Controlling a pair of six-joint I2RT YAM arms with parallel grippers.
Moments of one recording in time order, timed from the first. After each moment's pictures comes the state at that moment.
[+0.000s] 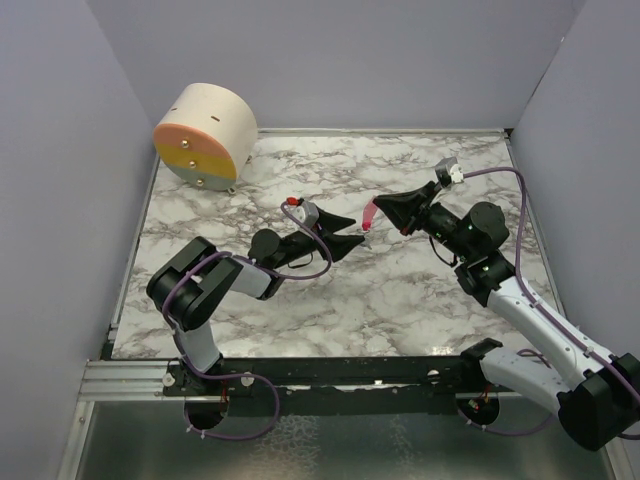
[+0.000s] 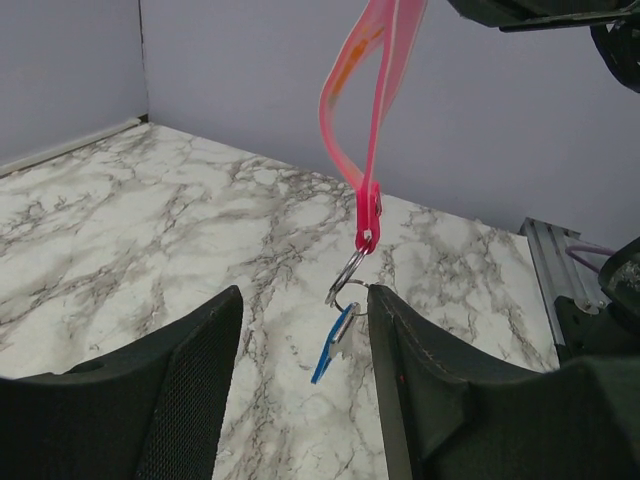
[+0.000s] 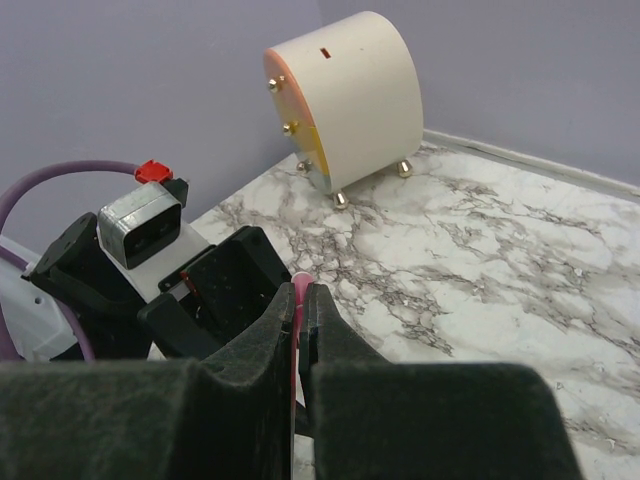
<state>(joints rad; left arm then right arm) -0.64 1.76 0.58 1.51 0.55 -0.37 0.46 0.97 0.70 0.42 -0.40 0.31</state>
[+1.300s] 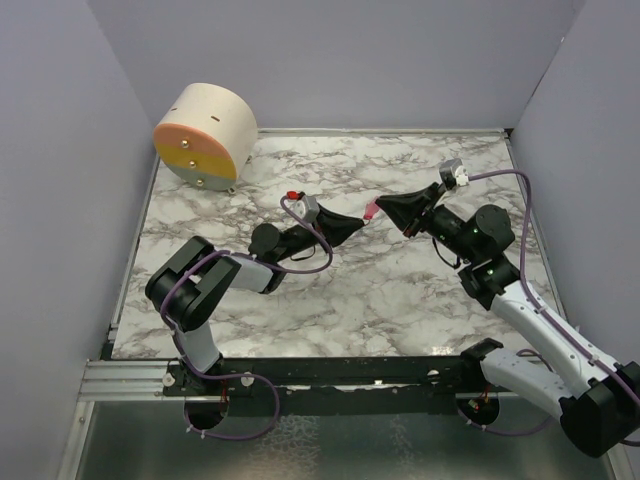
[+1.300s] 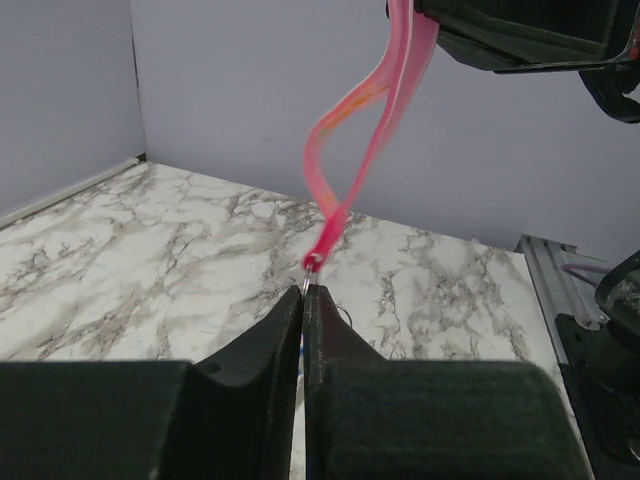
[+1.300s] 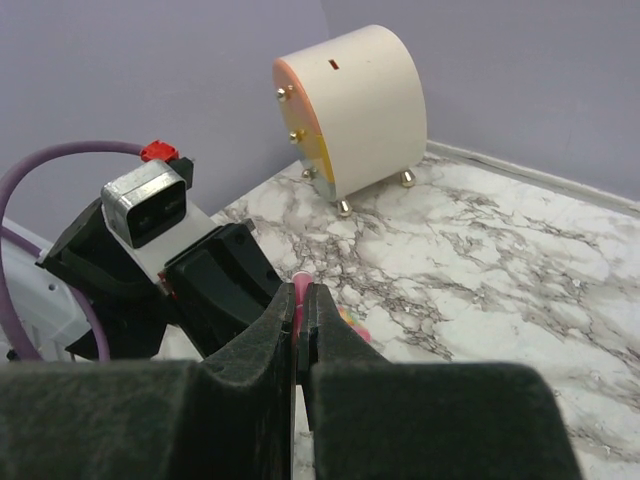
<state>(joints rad) -0.64 1.75 0.64 1.51 0.58 -0.37 0.46 0.94 0.70 0.41 -0.41 0.30</state>
